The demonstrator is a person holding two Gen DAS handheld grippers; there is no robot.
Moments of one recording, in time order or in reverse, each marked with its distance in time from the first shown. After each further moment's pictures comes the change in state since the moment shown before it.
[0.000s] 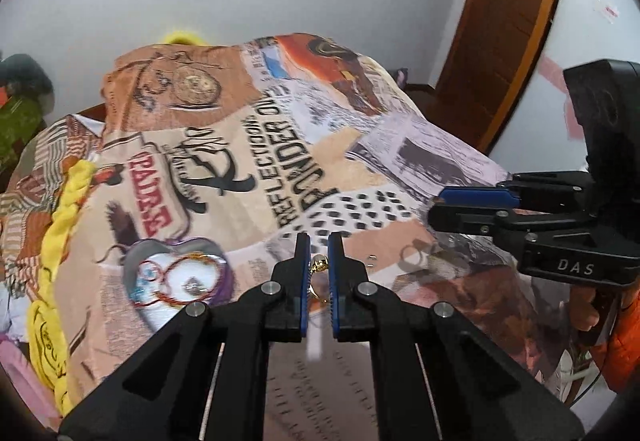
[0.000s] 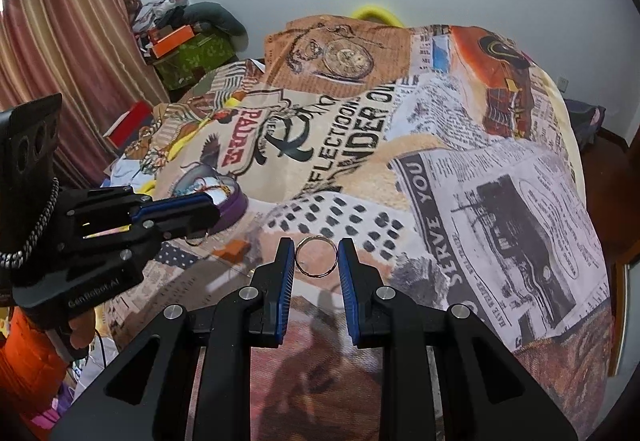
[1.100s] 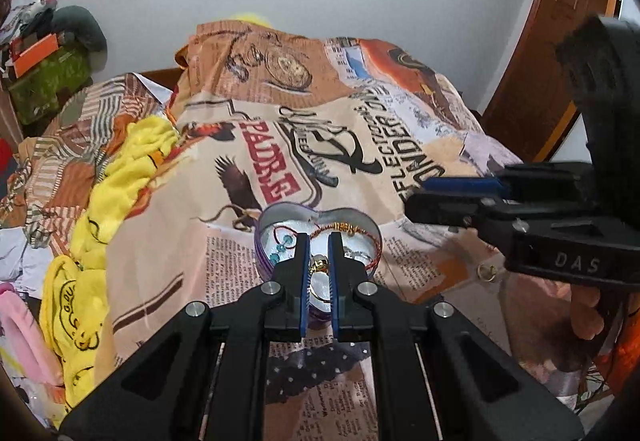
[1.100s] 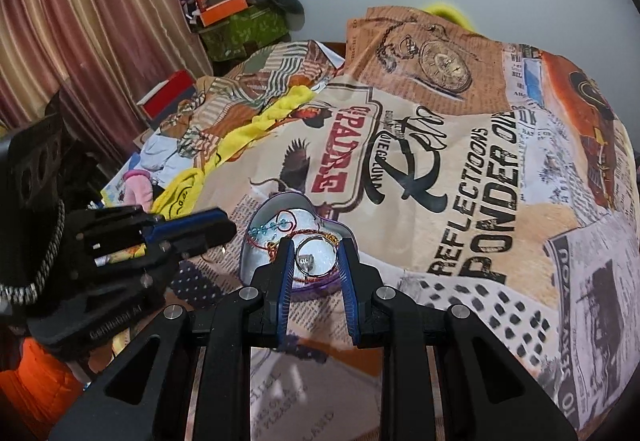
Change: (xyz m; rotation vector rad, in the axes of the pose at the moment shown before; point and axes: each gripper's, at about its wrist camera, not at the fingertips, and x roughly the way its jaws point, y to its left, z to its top) left arm -0.011 0.112 -0.036 -0.156 -0.015 0.100; right arm 0.089 0.096 0.051 -0.137 0.075 0.094
